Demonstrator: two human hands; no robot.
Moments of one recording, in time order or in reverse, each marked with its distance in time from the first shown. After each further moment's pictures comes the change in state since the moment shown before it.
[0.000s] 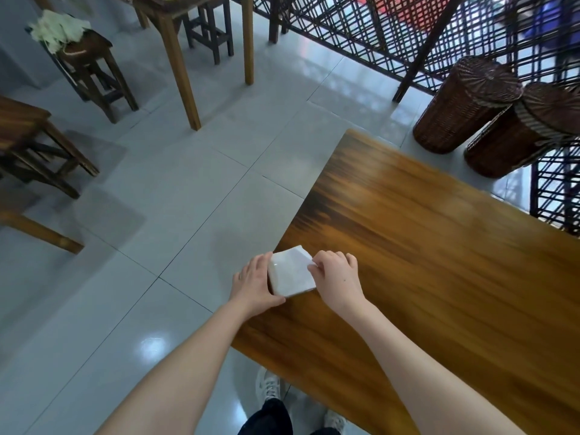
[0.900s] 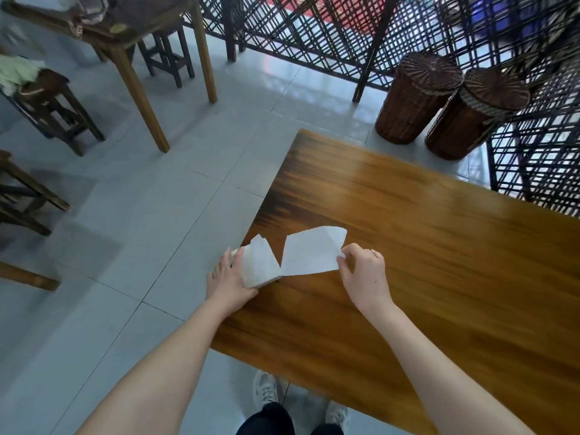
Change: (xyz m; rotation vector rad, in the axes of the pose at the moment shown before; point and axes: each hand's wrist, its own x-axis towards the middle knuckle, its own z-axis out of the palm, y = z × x) left_hand -0.012 0.036 0.000 0.195 0.035 -0.055; right_hand -0.064 0.089 -0.055 0.148 0.382 0.105
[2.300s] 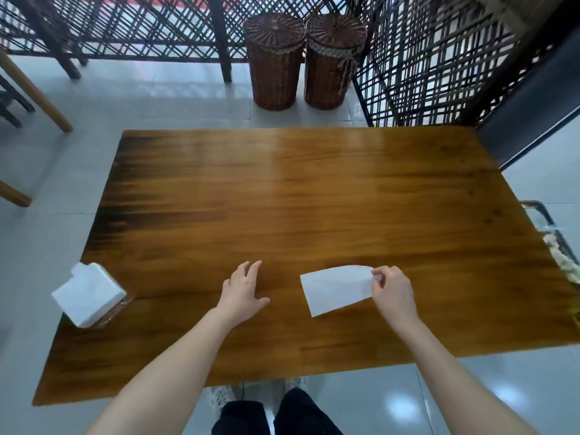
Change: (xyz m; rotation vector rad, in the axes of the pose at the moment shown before) left_hand -0.081 0.293 0.119 0.131 -0.321 0.428; right_hand -0.164 0.328 -0.137 0.021 0.102 0.664
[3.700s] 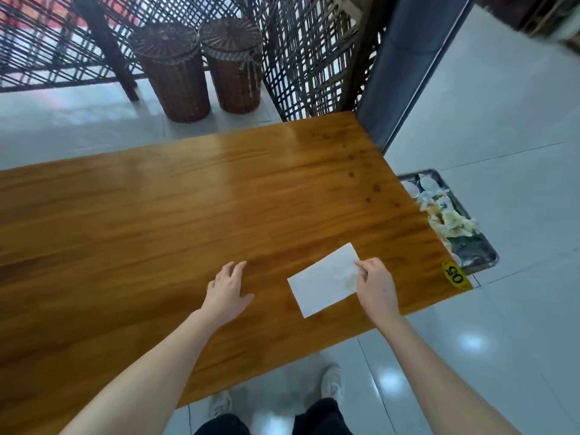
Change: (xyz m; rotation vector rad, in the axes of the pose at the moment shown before) left_hand 0.042 0.217 0.074 0.101 -0.067 0.159; right_hand 0.027 0.183 -0.117 0.017 0.179 0.135
